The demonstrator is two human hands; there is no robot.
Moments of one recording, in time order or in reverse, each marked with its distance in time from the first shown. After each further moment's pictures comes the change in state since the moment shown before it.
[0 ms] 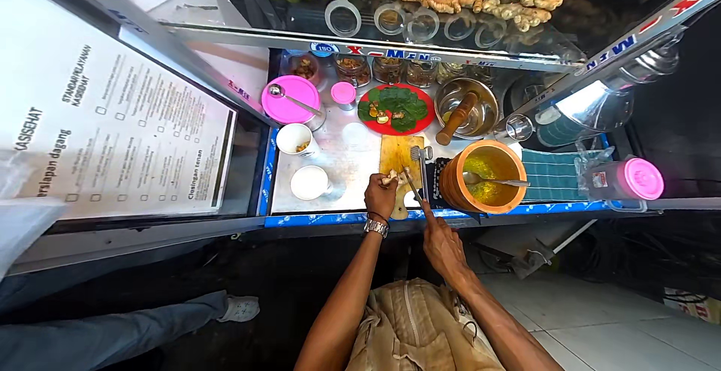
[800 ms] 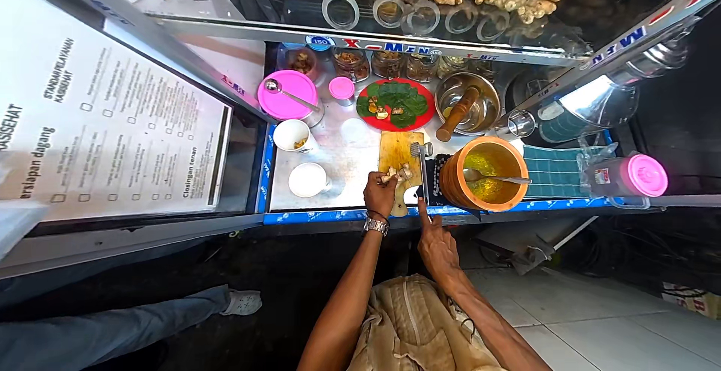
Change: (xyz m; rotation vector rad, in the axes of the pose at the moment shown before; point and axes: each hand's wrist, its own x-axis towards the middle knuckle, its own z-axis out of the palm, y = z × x) left_hand 0.000 -0.005 0.004 -0.036 0.045 0.010; right_hand 0.005 -0.016 0.015 -0.124 -0.046 0.097
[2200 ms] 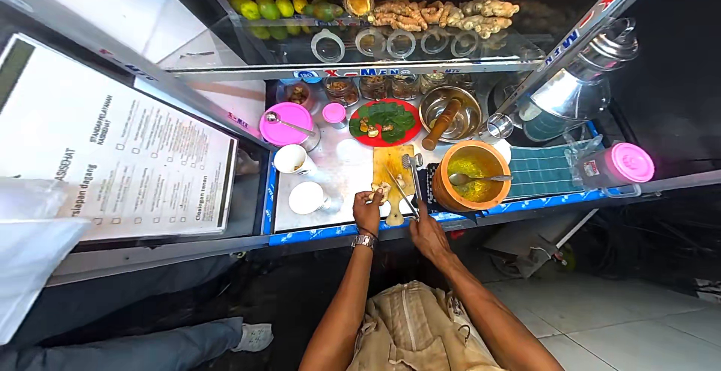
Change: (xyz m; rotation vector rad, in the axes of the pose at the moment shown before) left_hand -0.004 -0.021 -0.008 -0.317 0.077 0.015; right_hand 0.047 0.023 0.019 0.421 0.181 -0.257
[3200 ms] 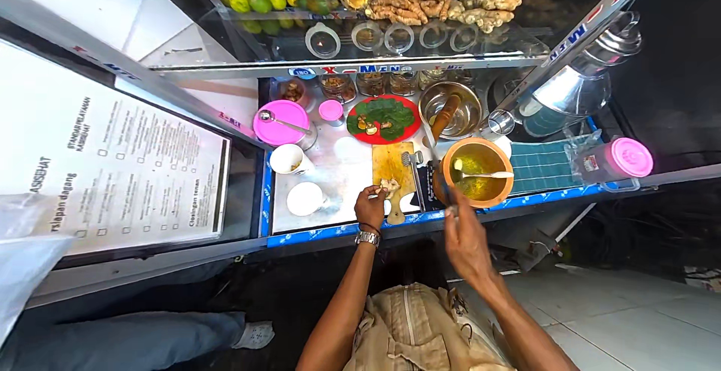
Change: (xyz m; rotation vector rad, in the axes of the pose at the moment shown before) left_hand 0.004 0.014 -0.001 0.304 -0.113 0.025; right_hand -0.075 -0.036 -0.094 0.127 0.369 -0.111
